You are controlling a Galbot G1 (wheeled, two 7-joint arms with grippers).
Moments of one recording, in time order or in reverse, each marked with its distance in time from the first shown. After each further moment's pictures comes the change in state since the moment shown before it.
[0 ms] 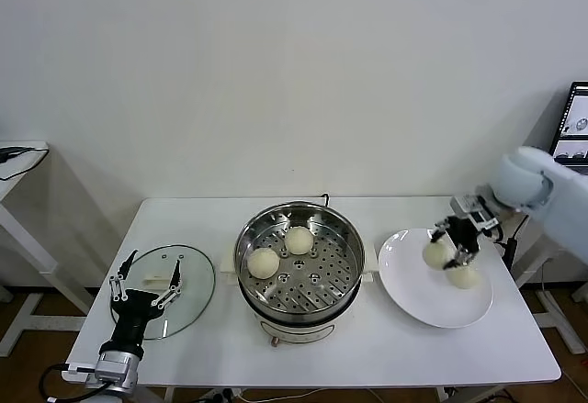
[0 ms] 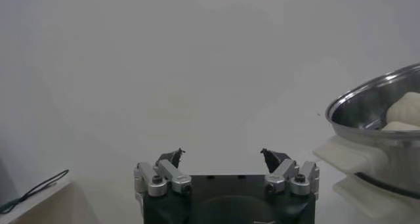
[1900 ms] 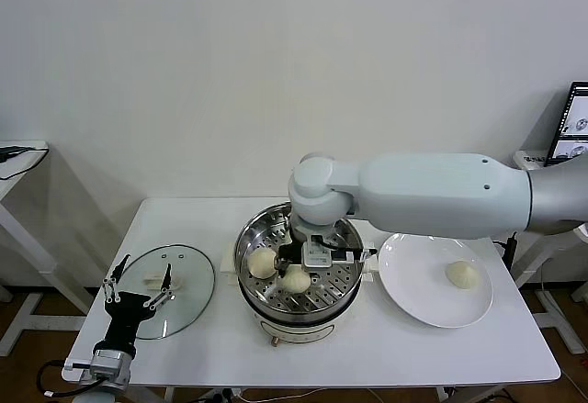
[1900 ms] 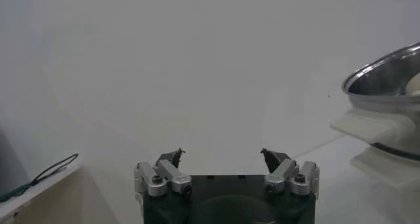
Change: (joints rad) left arm -0.033 0.014 -0.042 0.077 -0.009 -0.005 0.015; right arm 0.239 0.604 -0.374 0.200 -0.191 0.457 0.160
